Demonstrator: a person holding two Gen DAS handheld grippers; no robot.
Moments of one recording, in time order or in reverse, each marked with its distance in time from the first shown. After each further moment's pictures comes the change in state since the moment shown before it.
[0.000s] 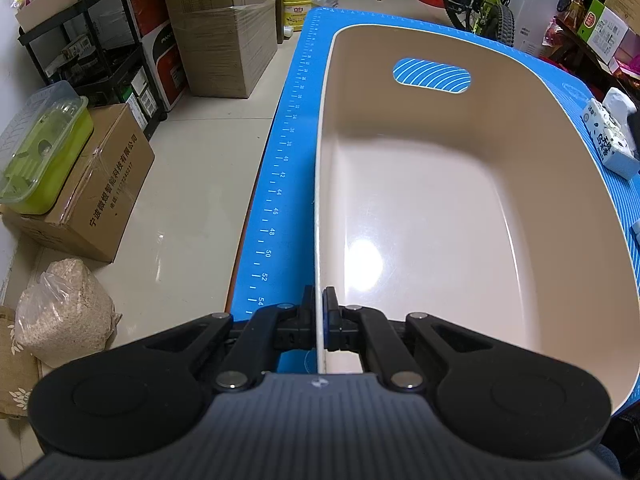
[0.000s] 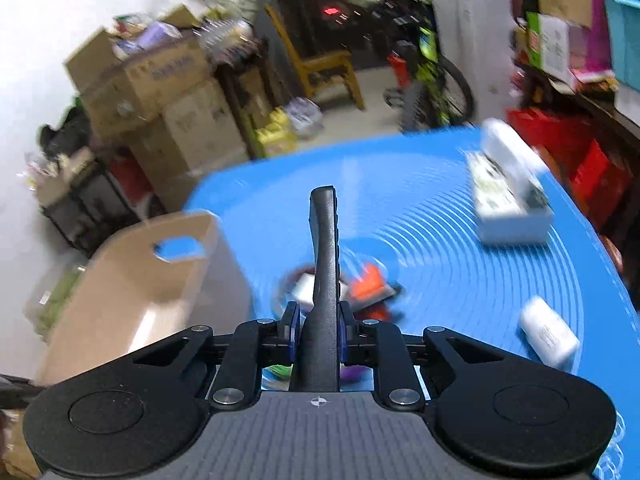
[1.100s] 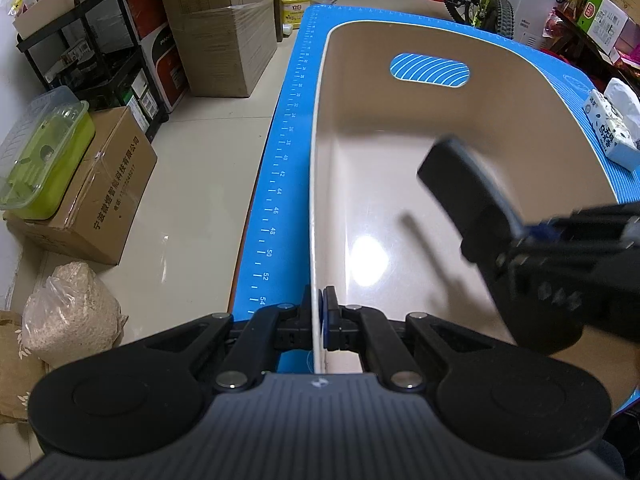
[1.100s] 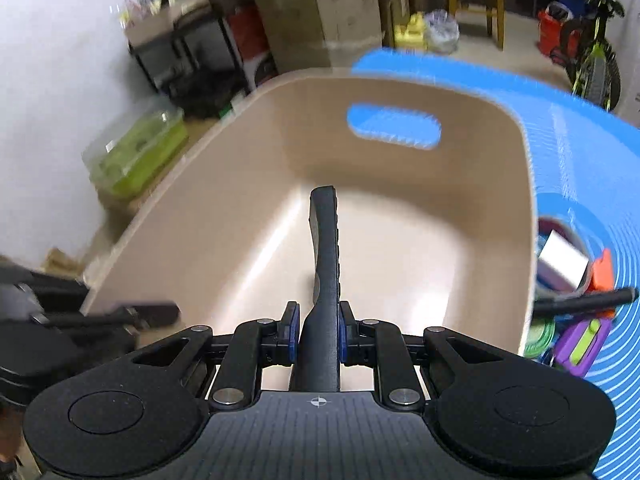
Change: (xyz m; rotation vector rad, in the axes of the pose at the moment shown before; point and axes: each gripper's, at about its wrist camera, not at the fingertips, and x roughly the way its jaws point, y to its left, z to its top) left arm 0.000 -0.003 0.000 0.026 0.005 0.013; right arm 0.101 0.176 -0.040 -0.321 0.374 0.156
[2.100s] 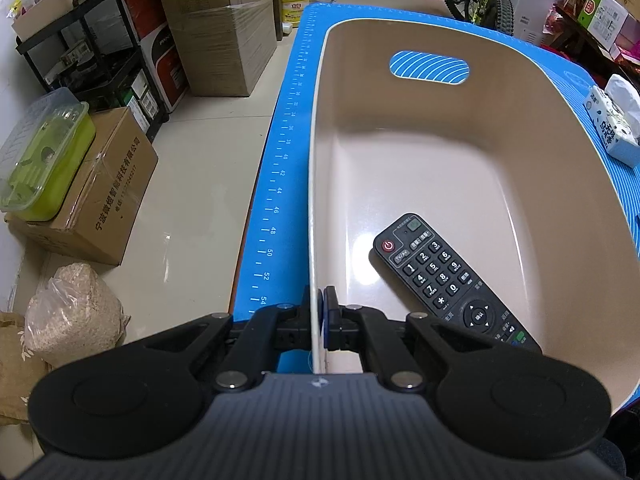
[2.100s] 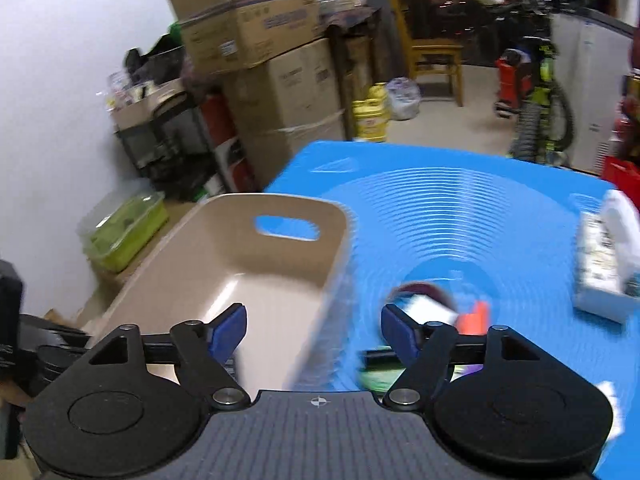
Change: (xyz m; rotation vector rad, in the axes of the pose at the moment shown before) left arm 0.000 0.004 0.000 0.009 0.011 0.006; right arm -0.120 -0.102 -0.004 0.060 -0.247 -0.041
